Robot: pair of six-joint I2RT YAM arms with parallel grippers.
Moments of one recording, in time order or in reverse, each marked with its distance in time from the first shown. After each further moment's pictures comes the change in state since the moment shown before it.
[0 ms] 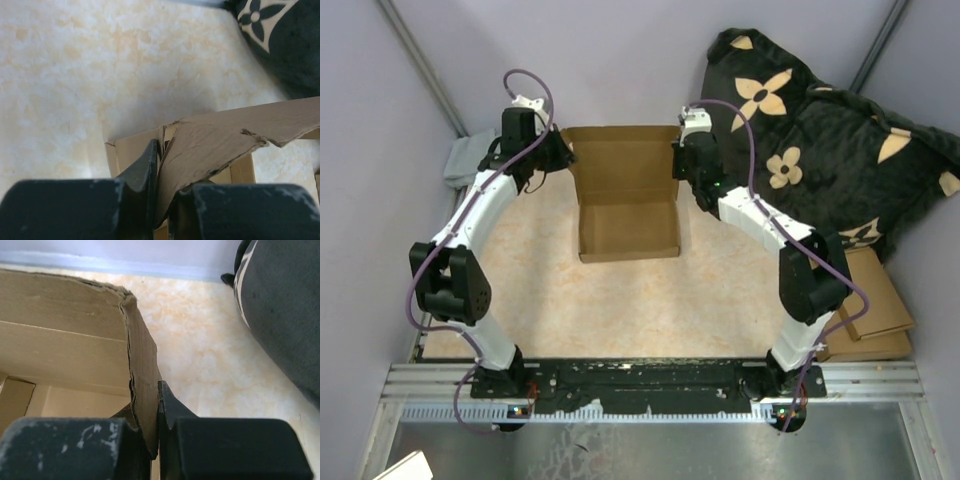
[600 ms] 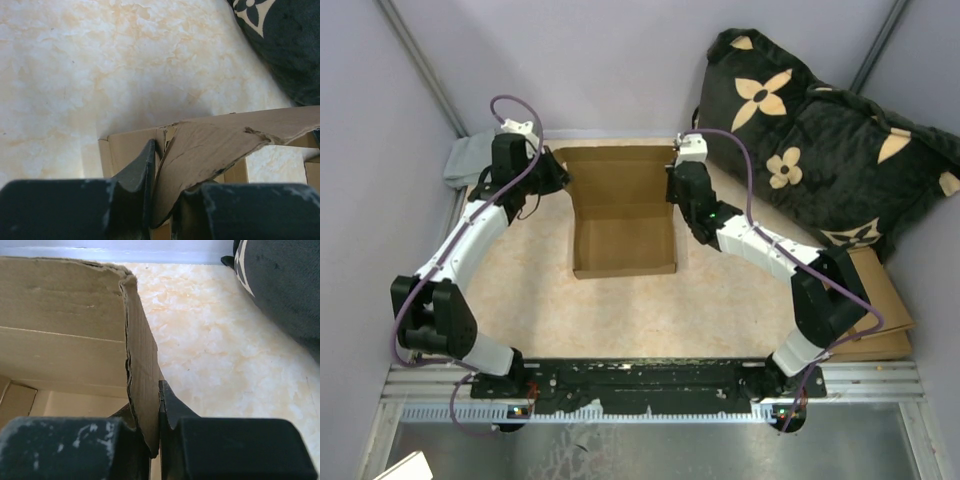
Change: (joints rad) left arm 0.002 -0.232 -0.336 0.121 0.003 -0.067; right arm 0.131 -0.169 -0.260 0.106 0.172 0.043
